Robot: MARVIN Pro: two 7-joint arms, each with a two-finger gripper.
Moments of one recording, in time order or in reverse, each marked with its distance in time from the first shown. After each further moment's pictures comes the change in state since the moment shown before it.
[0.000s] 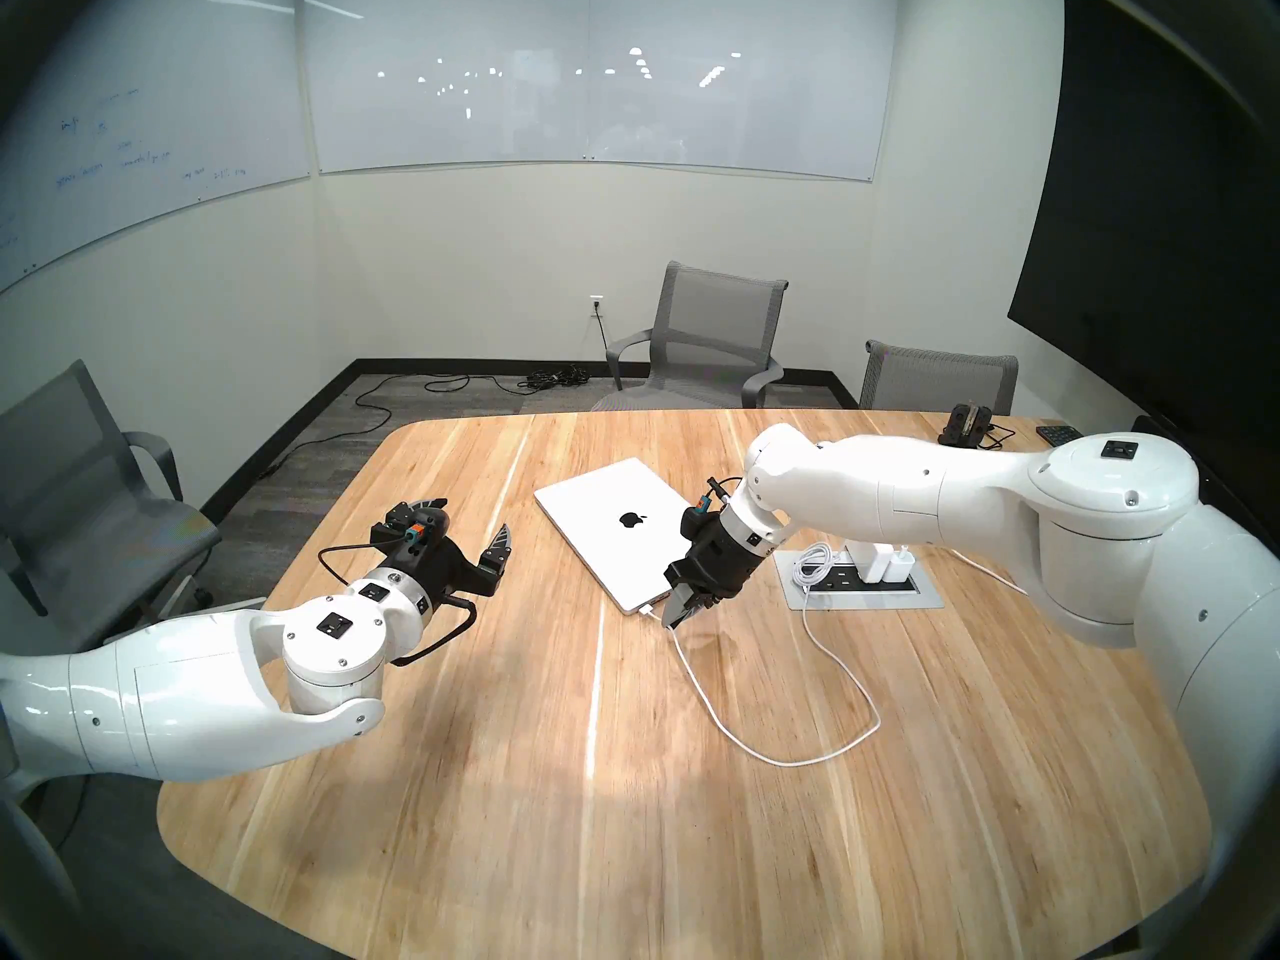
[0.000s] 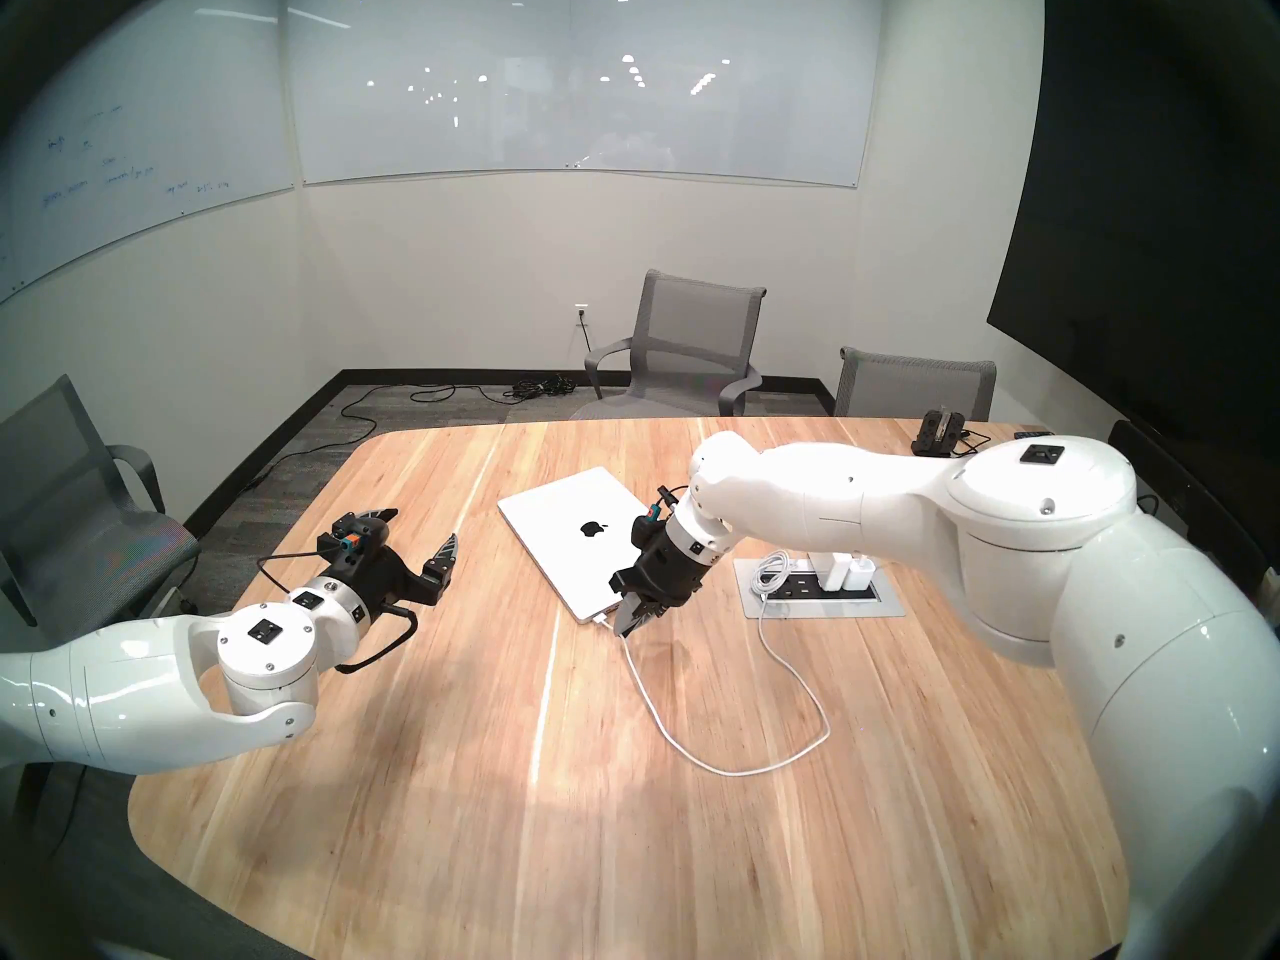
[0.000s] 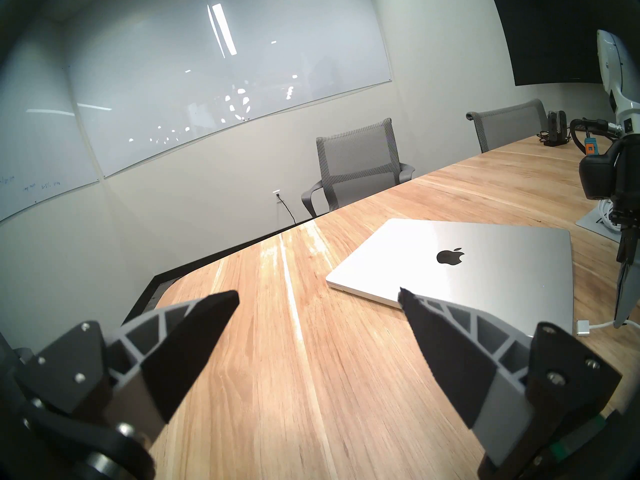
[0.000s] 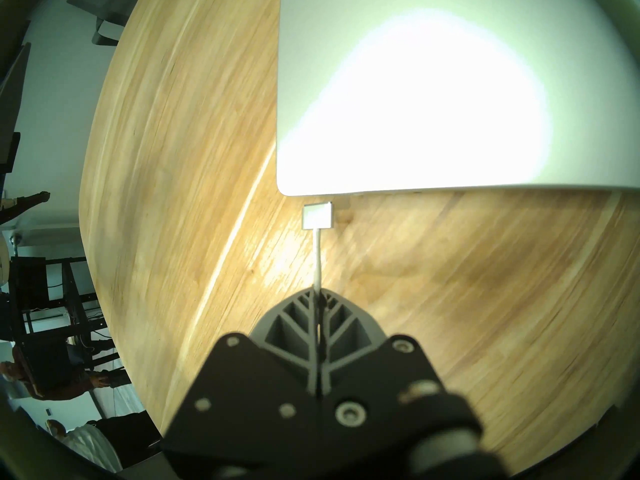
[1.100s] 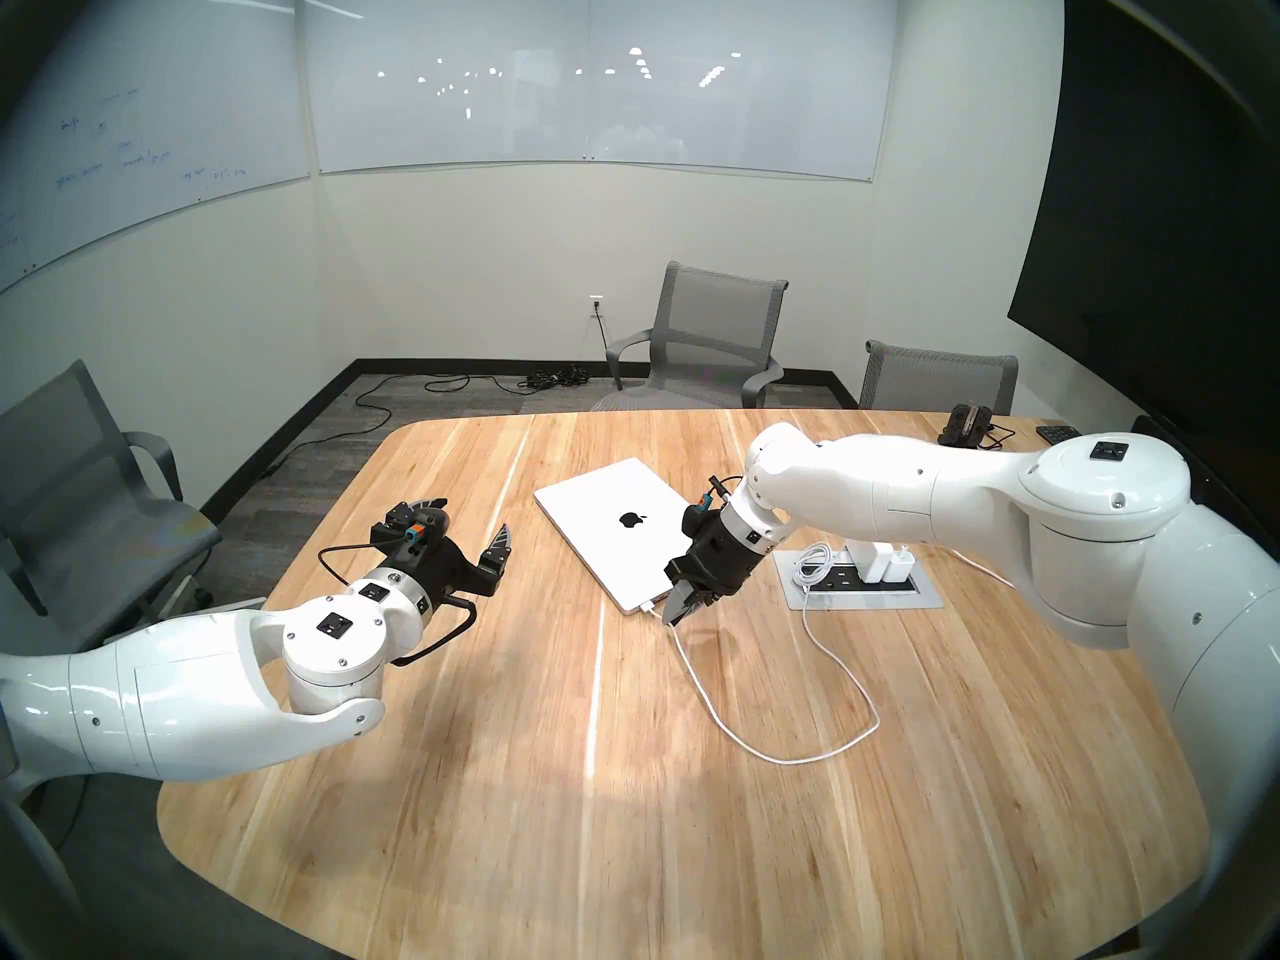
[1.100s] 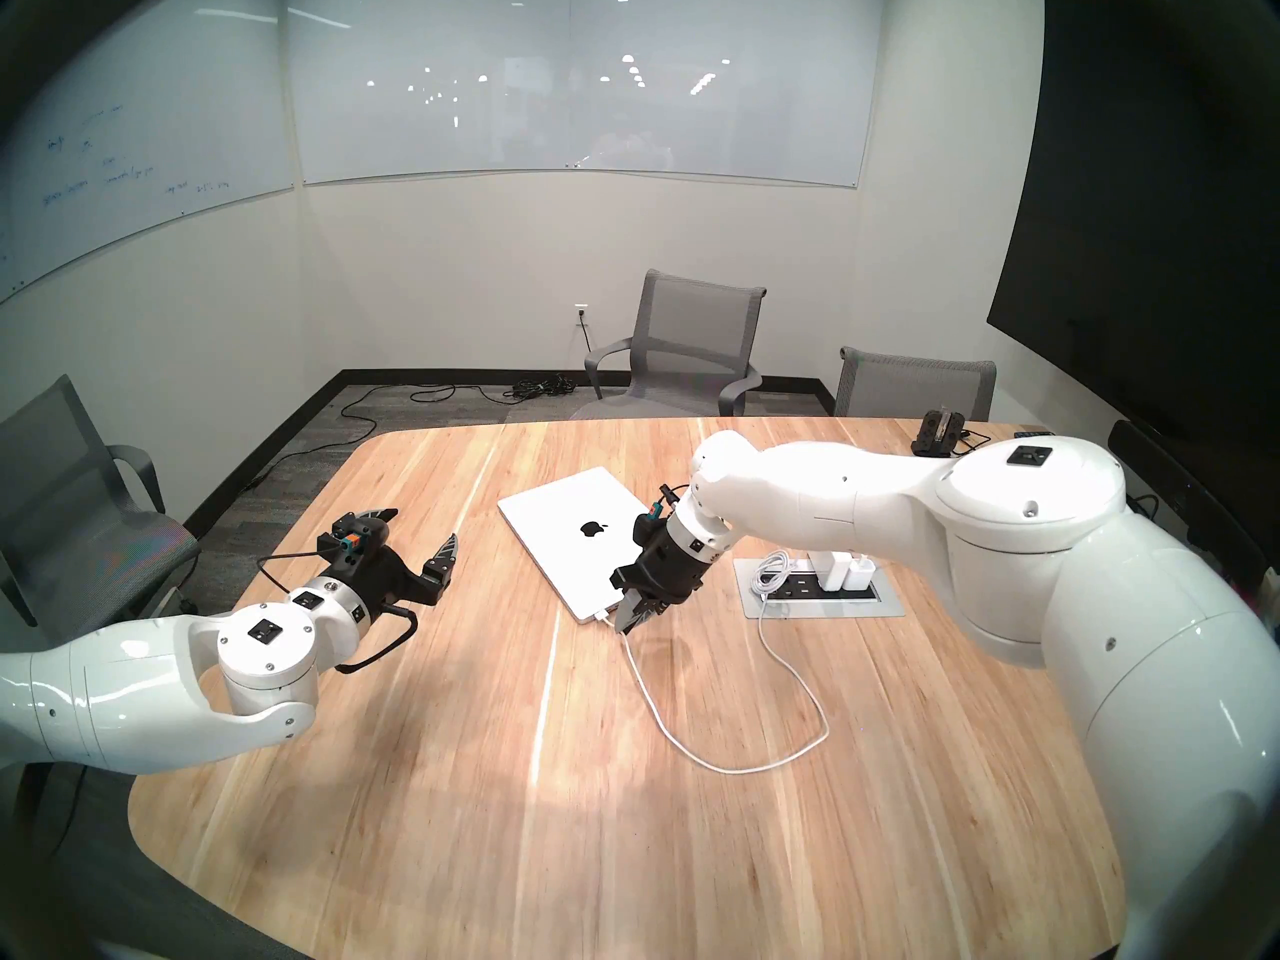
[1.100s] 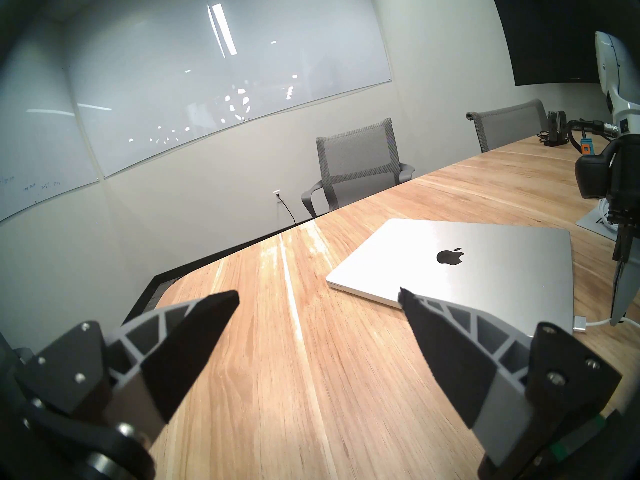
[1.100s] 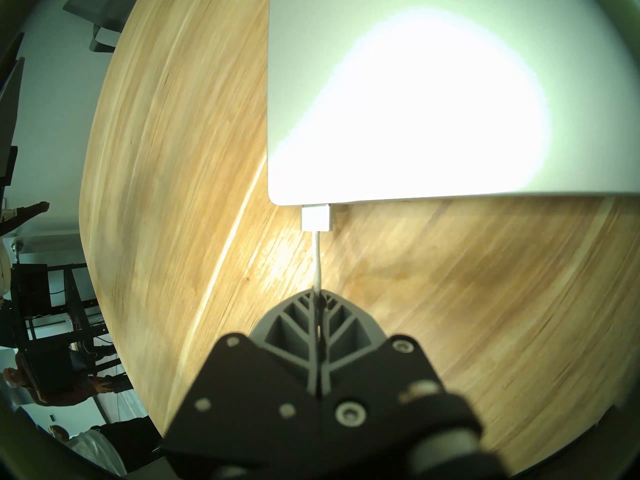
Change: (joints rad) left arm 0.000 0.000 0.000 0.000 0.000 0.000 0.000; right arm -0.005 -0.027 -0.017 0.056 0.005 0.002 0.025
